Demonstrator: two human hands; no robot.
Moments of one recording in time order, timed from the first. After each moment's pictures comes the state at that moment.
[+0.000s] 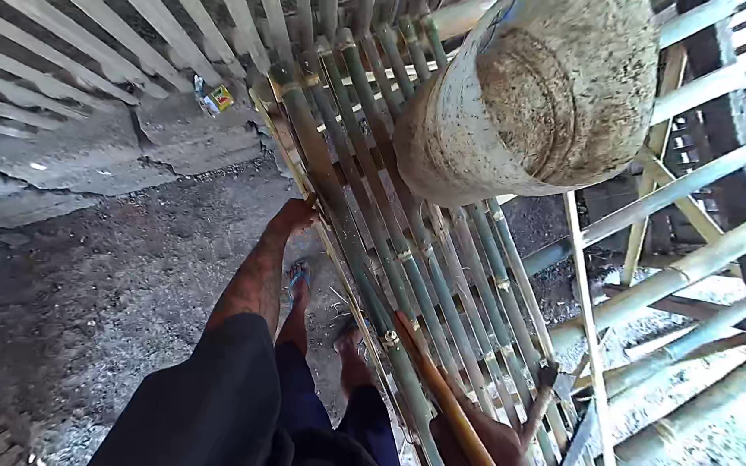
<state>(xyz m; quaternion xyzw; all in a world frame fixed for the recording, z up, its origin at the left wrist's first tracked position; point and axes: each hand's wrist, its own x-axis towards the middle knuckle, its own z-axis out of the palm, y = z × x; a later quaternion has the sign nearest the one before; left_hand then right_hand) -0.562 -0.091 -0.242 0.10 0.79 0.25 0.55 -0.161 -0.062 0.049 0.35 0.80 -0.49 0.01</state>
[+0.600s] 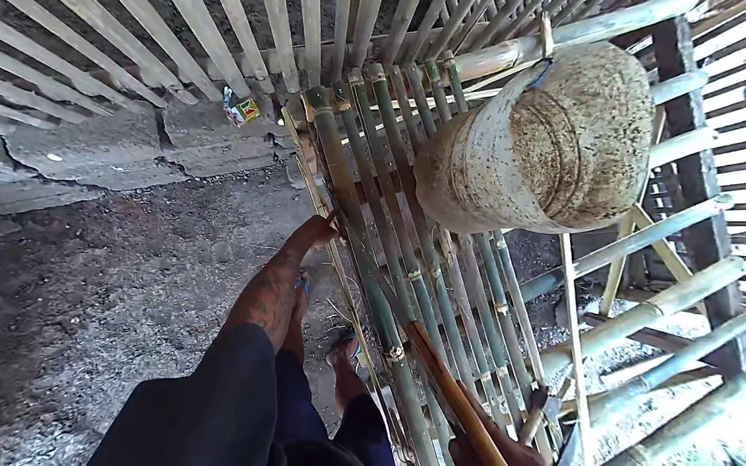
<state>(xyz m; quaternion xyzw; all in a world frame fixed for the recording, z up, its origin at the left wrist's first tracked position) -0.562 -0.090 -0.228 0.17 0.78 0.15 0.58 -0.196 -0.064 0.083 0.33 0.82 -0.46 0.05</state>
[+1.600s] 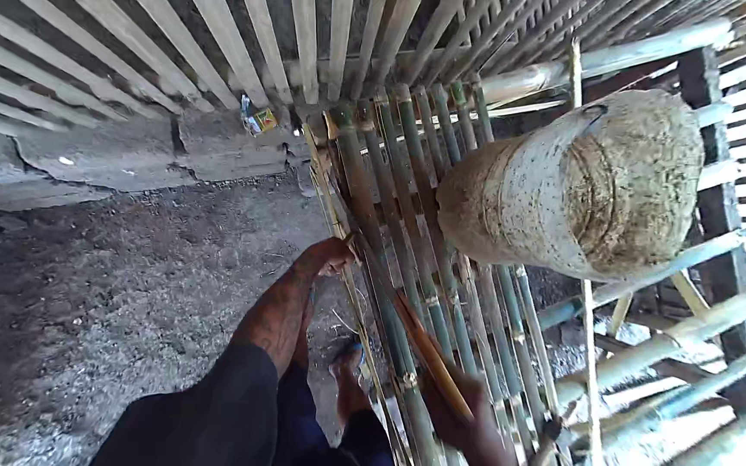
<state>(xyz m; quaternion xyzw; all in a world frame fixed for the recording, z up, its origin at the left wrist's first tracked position) -0.579 -0.095 -0.225 0.08 0.68 0.26 0.68 -0.274 -0.045 -0.008 0.34 0.83 -0.44 0.03</state>
